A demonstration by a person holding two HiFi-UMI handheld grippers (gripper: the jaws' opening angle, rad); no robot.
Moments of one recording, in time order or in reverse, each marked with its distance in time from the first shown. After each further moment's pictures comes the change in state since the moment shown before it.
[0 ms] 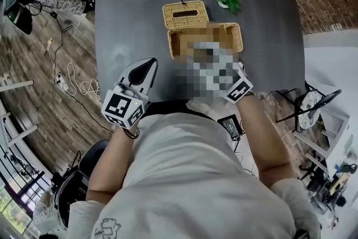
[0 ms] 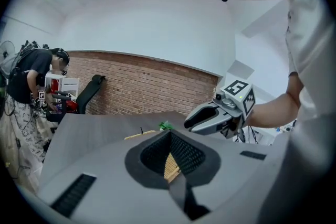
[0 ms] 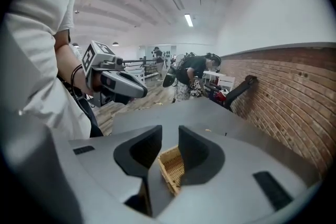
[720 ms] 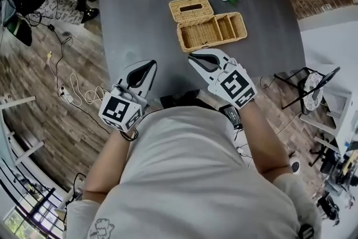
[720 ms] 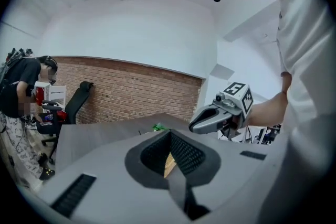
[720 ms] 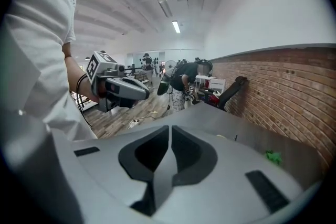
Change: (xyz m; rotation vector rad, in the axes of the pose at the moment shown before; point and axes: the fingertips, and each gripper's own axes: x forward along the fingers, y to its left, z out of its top) left arm -0.079 0.009 0.017 0.096 -0.014 -0.146; right arm -0.003 0.073 0.047 0.105 -0.077 -0.111
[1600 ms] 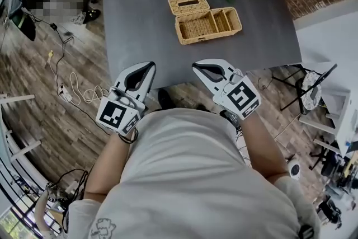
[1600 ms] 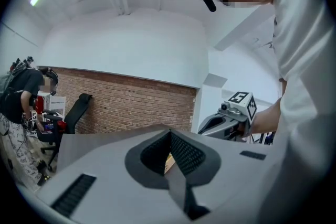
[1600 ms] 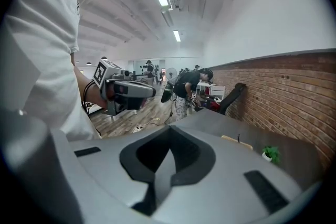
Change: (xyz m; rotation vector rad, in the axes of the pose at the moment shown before) left arm -0.049 -0.058 0.020 0.043 -0.123 0.001; right arm -0.065 0.068 0.005 -0.038 -0.061 0.006
